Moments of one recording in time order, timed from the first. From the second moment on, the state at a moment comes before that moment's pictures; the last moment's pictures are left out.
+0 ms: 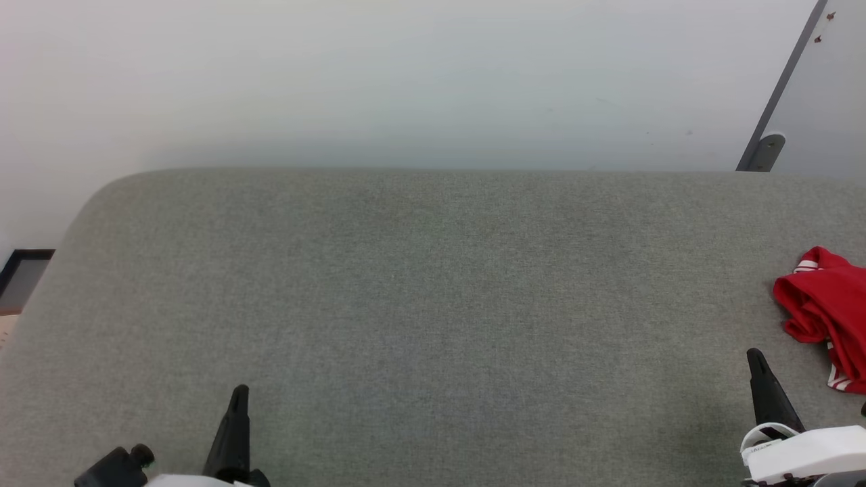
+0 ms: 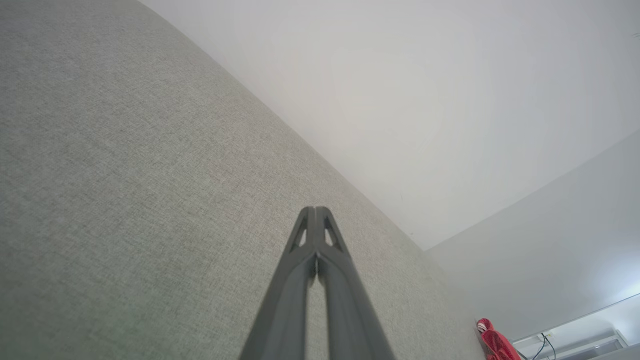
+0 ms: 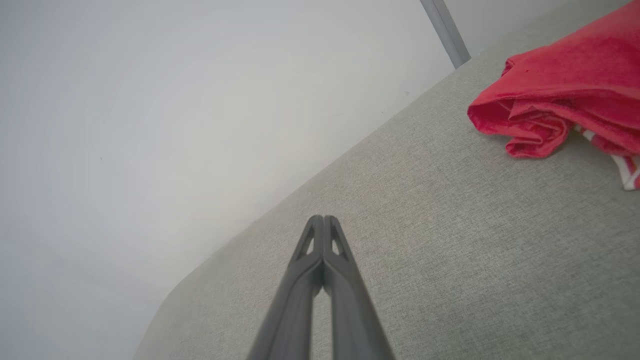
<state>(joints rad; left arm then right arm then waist) 0.06 0.11 0.02 0.16 -0.88 -0.13 -0.12 -0.05 -0.15 -0.04 0.24 0.88 0.13 -0.08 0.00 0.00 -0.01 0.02</state>
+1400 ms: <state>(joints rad) -0.04 0.09 0.06 0.21 -1.31 -0.13 0.00 -0.08 -0.09 -0.08 0.24 1.30 0.13 0.03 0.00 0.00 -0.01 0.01</state>
